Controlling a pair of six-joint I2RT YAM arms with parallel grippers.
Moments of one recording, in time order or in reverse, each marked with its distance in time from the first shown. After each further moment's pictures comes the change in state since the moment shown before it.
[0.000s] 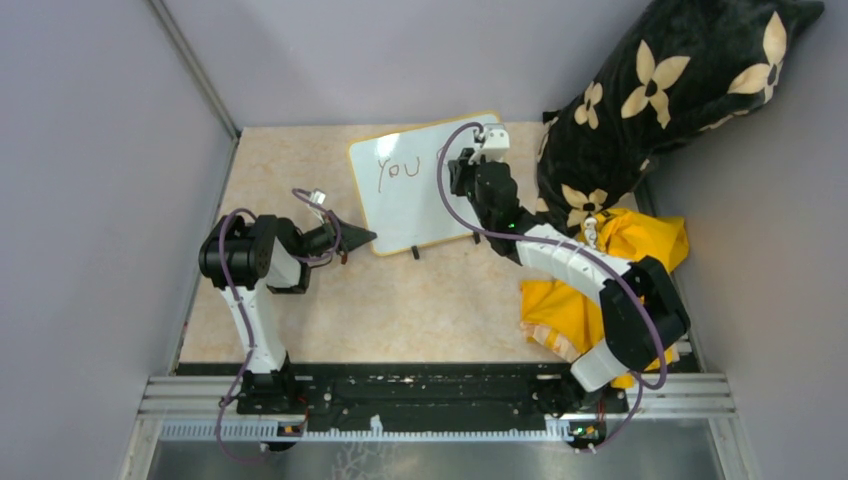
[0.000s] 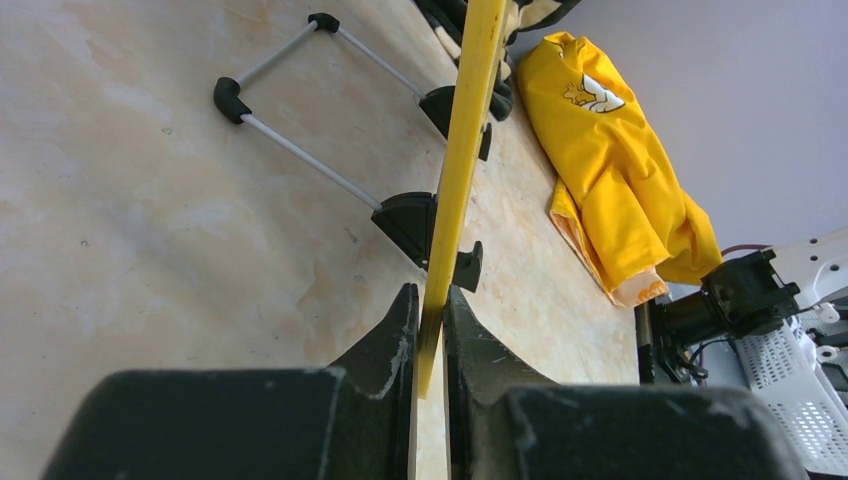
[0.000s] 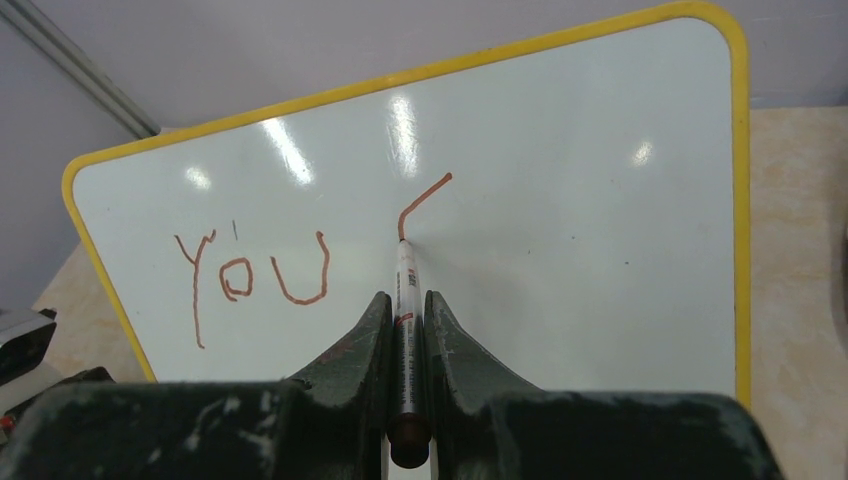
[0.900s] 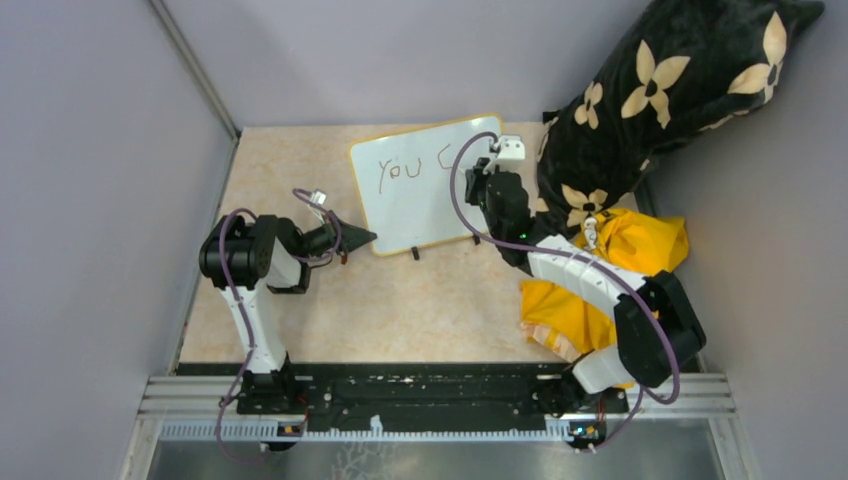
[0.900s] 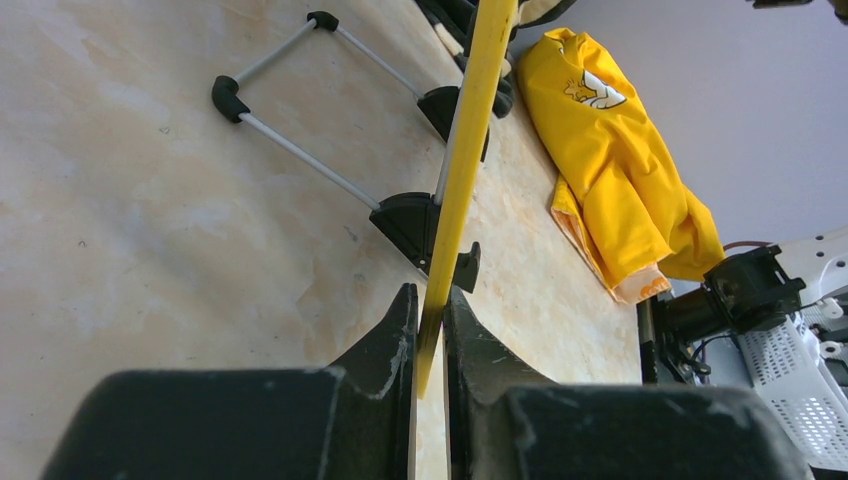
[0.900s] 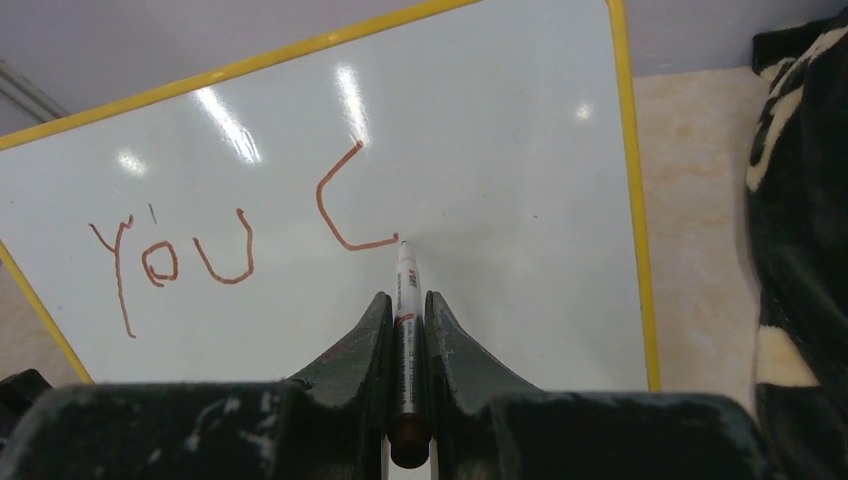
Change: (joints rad) left arm -0.002 0.000 0.000 0.000 0.003 0.006; right arm -0.014 -0.085 -0.084 -0.053 0.086 0.008
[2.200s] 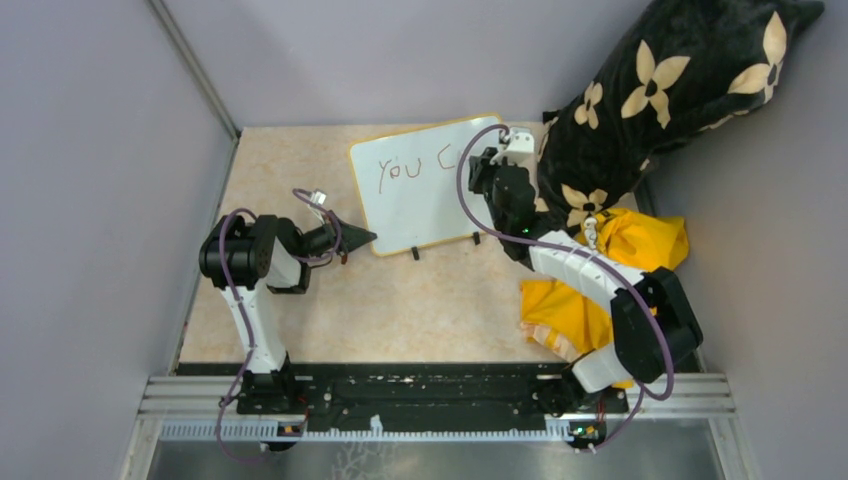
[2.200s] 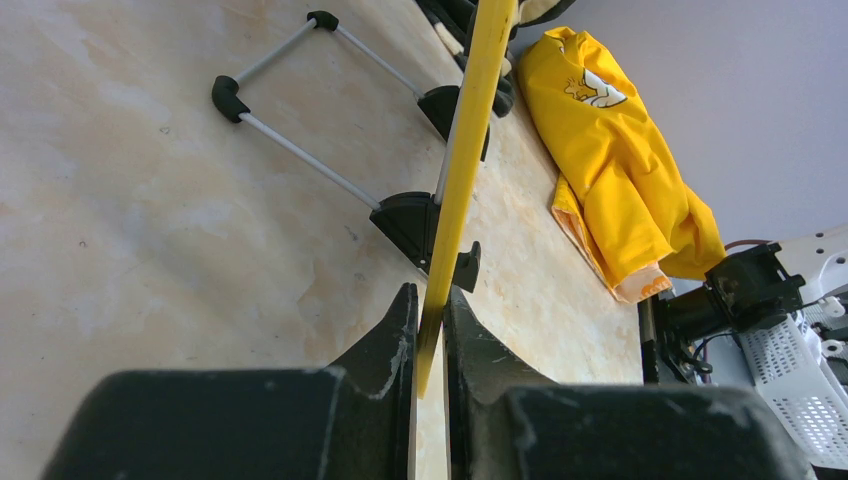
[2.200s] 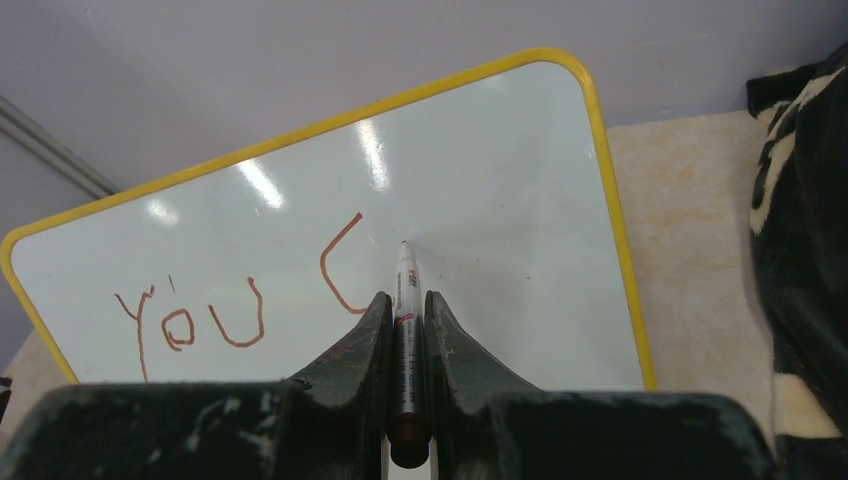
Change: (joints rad) left arm 0.000 0.000 0.000 0.000 0.002 0.005; right arm -0.045 -0.003 -0.020 0.124 -0.026 0.018
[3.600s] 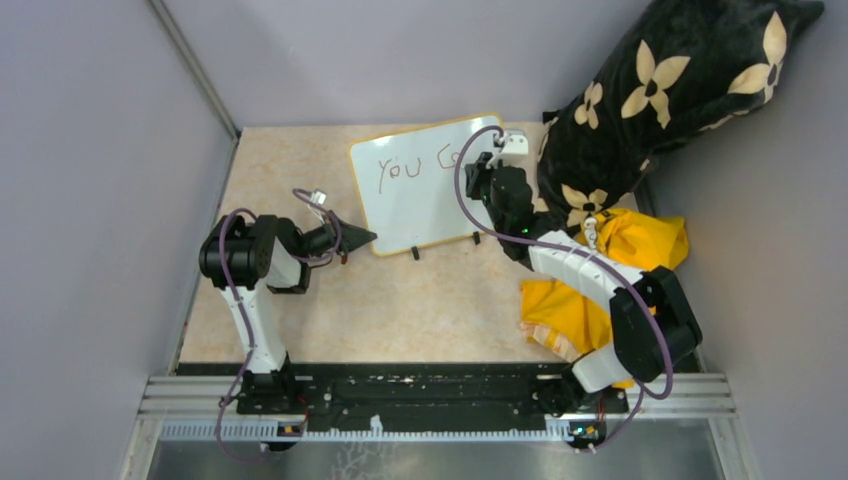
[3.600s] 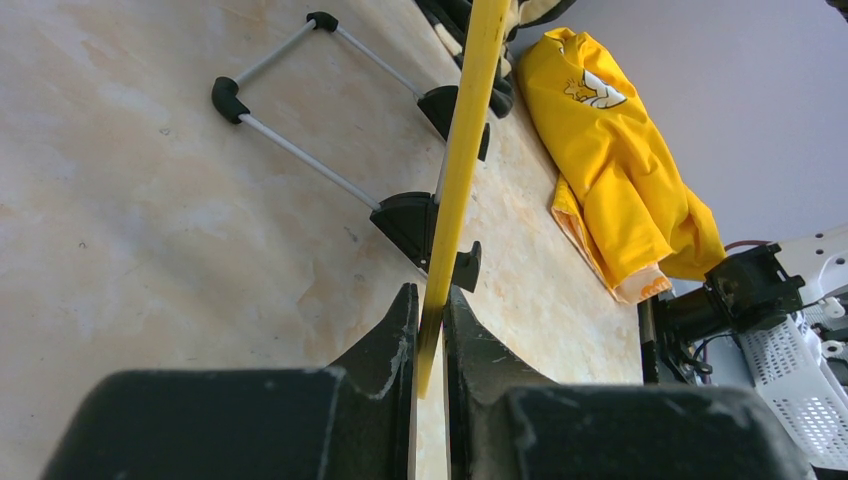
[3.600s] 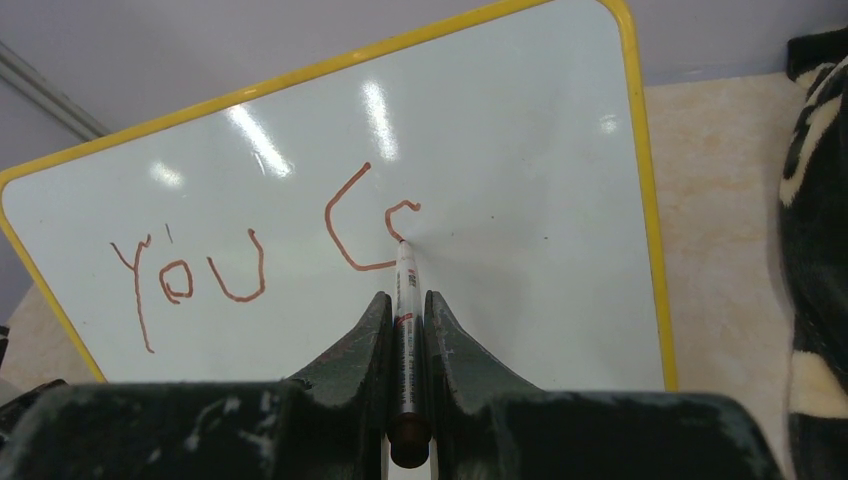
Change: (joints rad) left arm 0.000 0.000 0.000 0.000 0.000 0.000; right arm 0.000 0.012 0.008 -0.070 -0.059 0.010
